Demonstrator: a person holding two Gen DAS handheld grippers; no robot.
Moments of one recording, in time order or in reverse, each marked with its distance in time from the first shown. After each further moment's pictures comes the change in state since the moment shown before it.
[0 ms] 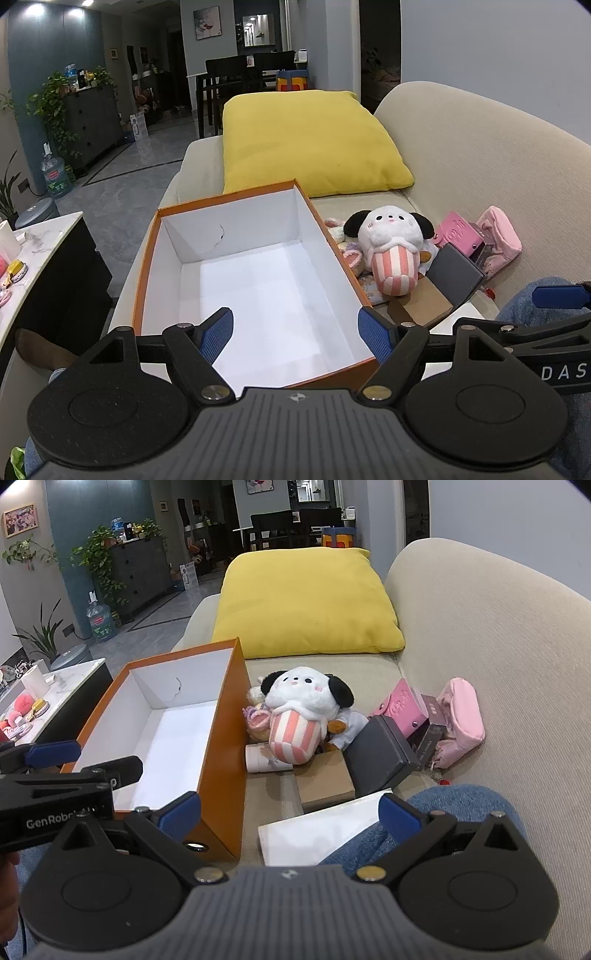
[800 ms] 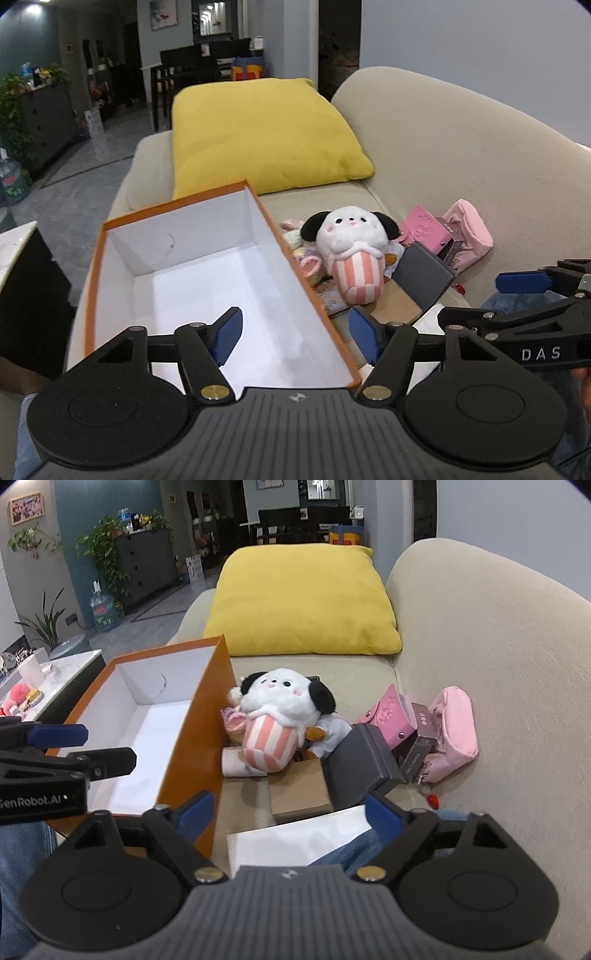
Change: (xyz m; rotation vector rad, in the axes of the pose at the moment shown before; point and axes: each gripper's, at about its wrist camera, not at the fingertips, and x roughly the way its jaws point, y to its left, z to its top) left arm 0.034 -0.009 0.028 0.052 0.051 -0.144; right arm 0.023 -0.032 0.016 -0.038 0.020 0.002
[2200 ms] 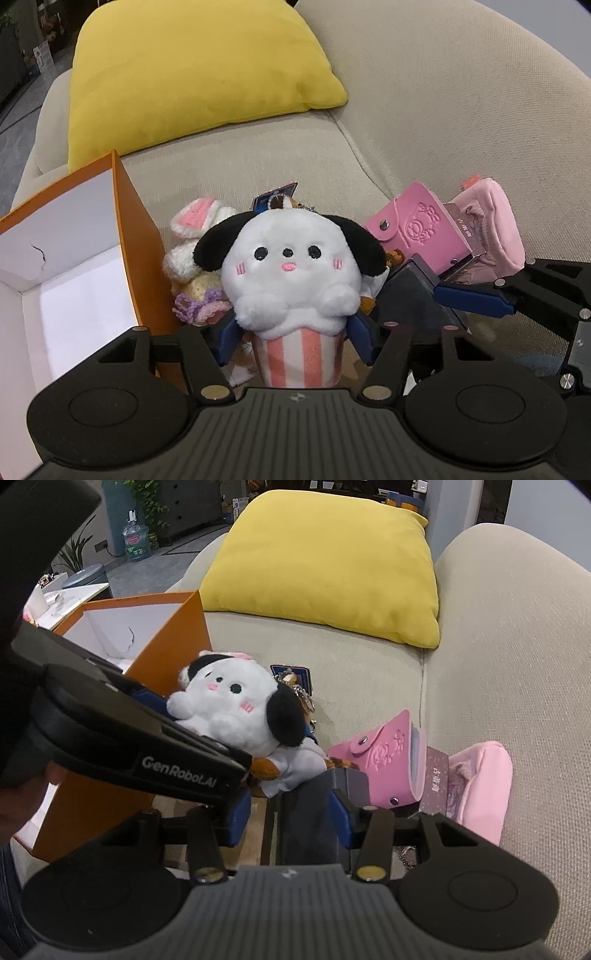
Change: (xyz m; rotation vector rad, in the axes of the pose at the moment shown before) left arm 0.161 -0.044 0.073 -0.011 0.320 -0.090; right arm 0.101 -0.039 0.052 -0.194 0.162 0.025
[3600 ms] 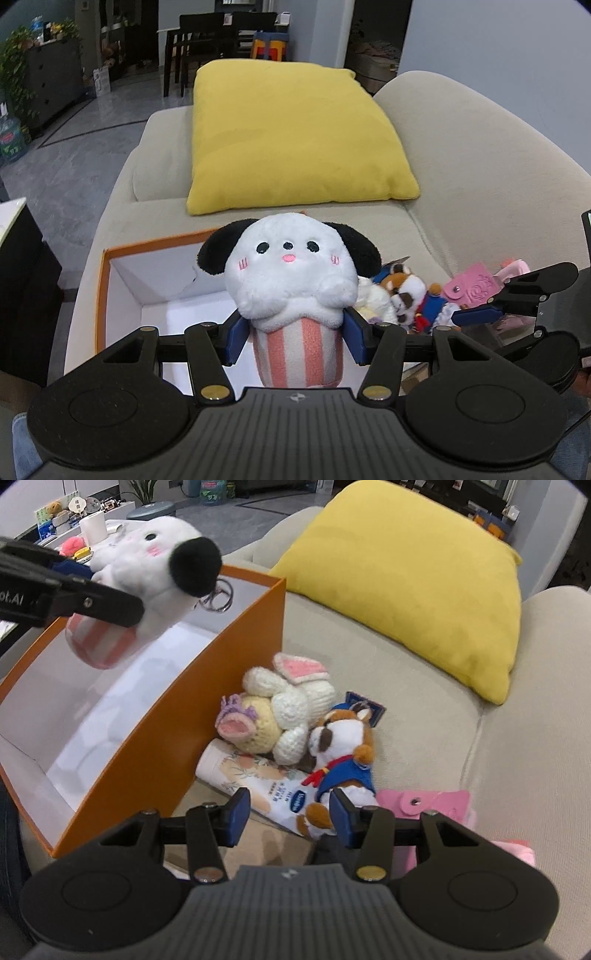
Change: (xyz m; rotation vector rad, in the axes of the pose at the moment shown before) left arm -0.103 0.109 -0.034 -0.152 -0.244 0.083; right arm 0.022 0.040 0.047 -0.238 0.117 0.101
